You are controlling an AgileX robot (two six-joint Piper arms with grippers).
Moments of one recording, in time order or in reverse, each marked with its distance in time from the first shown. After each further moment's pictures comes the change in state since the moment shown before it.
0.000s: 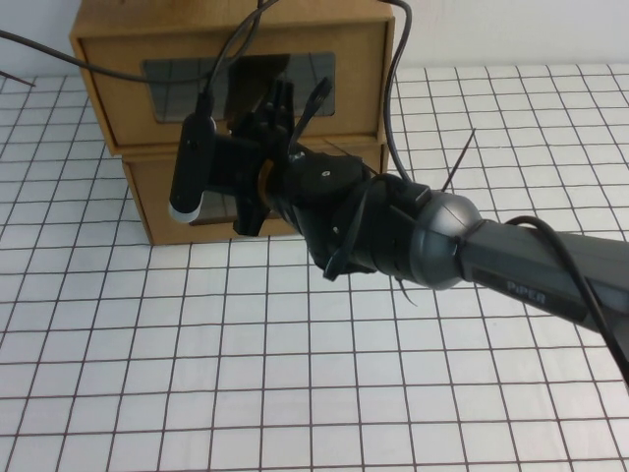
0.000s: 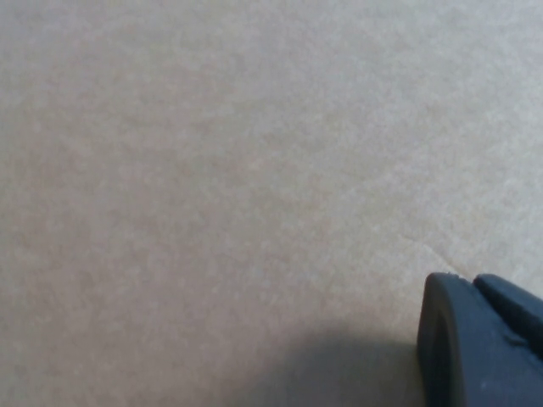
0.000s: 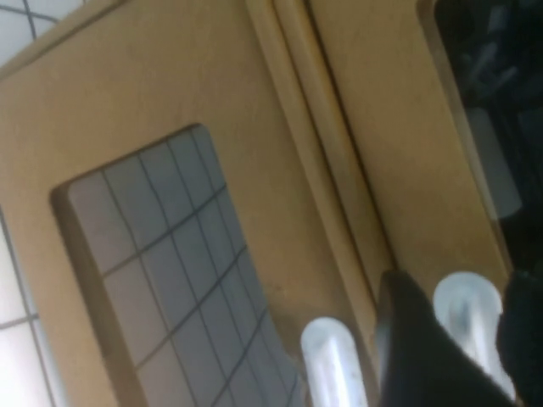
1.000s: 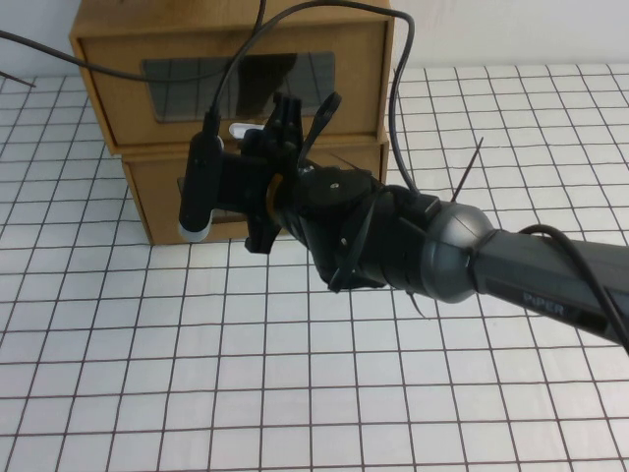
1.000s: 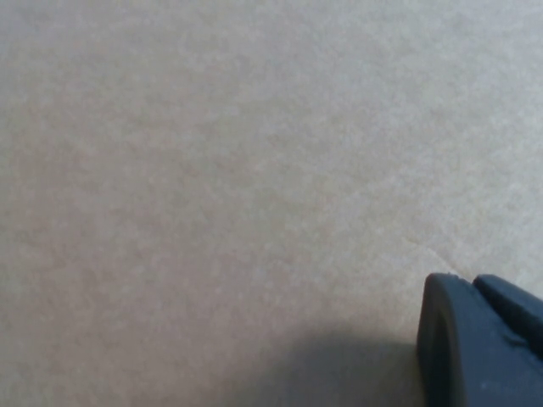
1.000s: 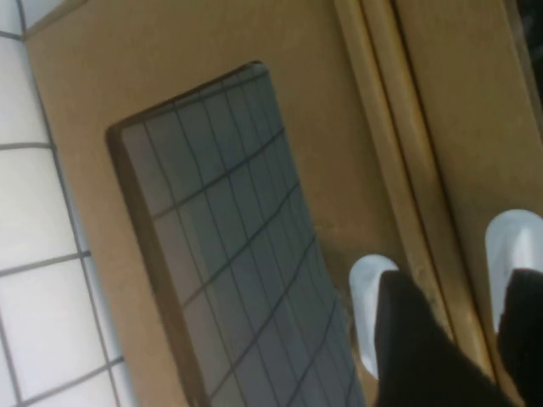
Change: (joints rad) right arm 0.016 -0.040 0.079 0.066 0.022 -0.070; left arm 0.000 0.000 0.002 0.000 -0.009 -0.012
